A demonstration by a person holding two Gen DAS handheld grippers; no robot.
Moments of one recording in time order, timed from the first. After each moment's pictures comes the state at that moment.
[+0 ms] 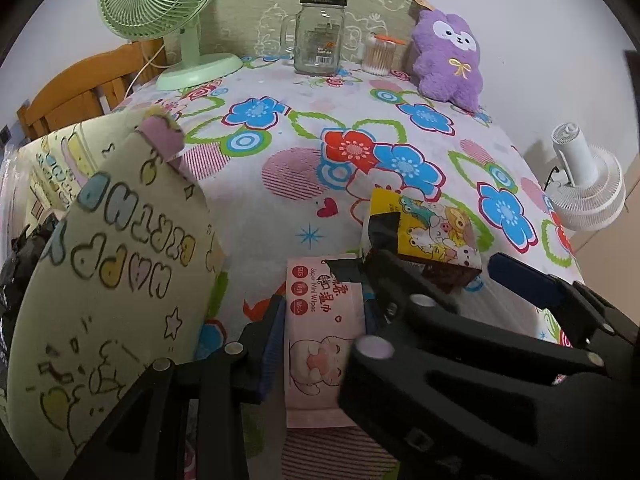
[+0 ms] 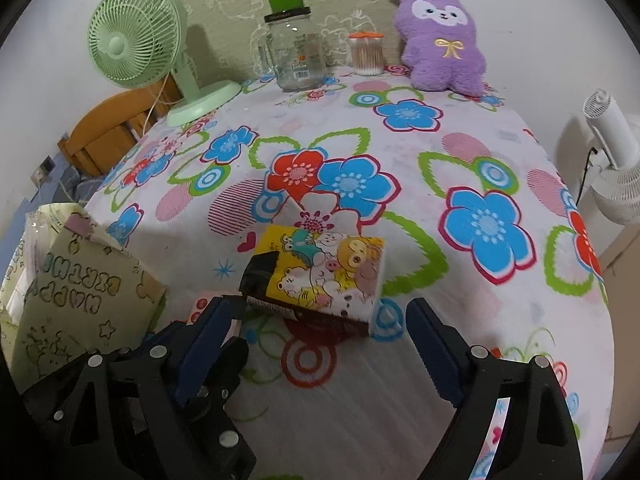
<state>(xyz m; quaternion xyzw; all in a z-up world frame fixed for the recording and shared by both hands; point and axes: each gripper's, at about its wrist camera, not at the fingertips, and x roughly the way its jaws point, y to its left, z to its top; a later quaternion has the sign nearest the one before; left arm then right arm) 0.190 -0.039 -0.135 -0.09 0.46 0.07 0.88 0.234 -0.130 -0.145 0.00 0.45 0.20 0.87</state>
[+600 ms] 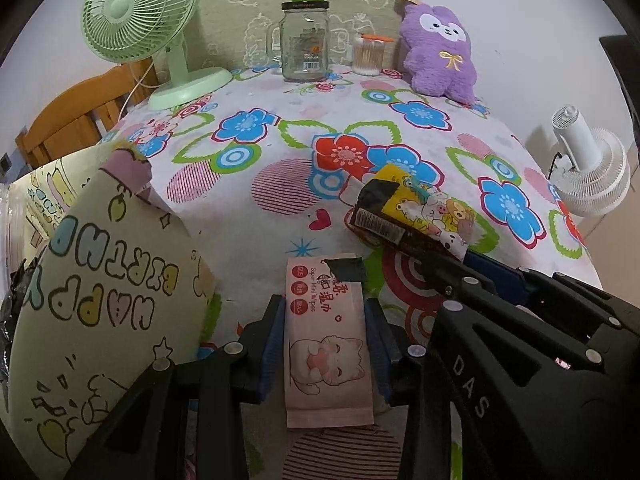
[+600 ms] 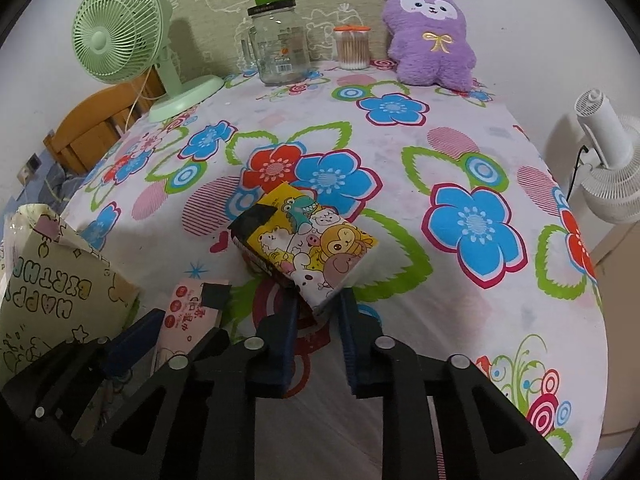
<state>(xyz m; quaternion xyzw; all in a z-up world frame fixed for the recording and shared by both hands) 0.199 -0.047 -0.137 -0.04 0.46 0.07 0.89 0.241 -0.136 -0.152 -0.01 0.45 0.17 0.87</state>
